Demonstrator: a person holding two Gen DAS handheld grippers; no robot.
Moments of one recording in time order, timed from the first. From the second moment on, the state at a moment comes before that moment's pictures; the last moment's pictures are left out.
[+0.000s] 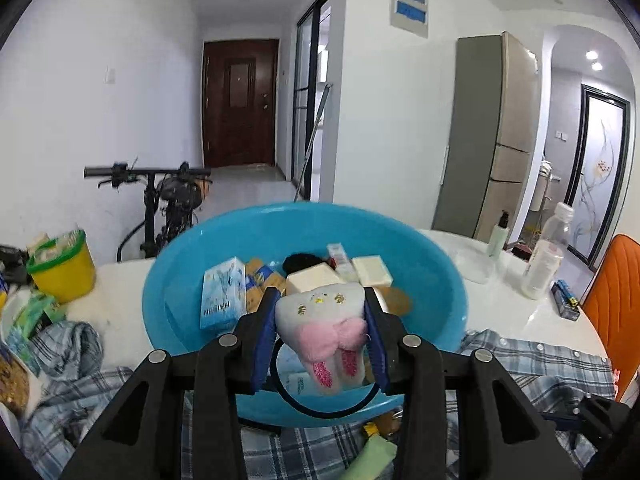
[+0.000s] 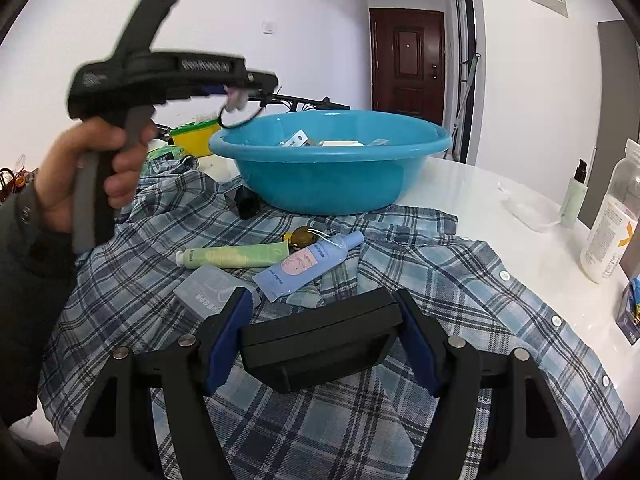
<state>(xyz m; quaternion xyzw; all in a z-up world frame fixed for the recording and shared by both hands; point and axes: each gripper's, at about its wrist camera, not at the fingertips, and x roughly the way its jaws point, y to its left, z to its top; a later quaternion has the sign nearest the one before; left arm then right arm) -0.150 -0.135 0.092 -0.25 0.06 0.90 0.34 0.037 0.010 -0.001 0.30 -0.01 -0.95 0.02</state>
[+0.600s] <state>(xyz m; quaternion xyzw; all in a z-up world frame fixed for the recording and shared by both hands) -0.152 -0.142 0.083 -0.25 0.06 0.91 0.33 0.036 0.012 -0.001 0.30 -0.02 -0.95 0.01</state>
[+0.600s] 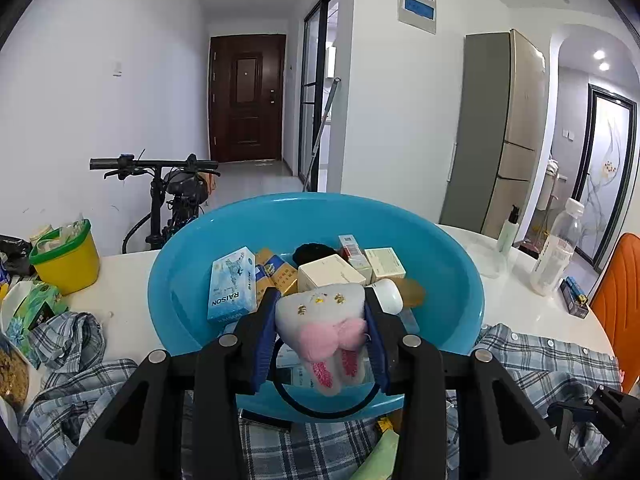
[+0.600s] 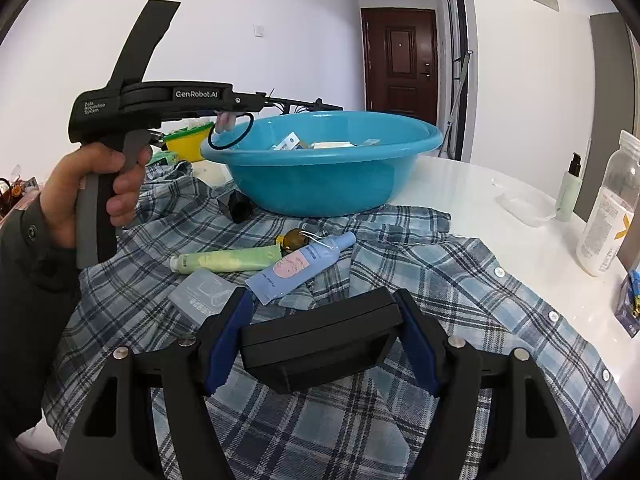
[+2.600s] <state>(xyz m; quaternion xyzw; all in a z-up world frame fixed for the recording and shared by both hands) -0.159 -0.160 0.085 -0.24 0.03 0.92 0.31 -0.131 0.024 0.084 0.20 -0.03 -0.98 0.02</state>
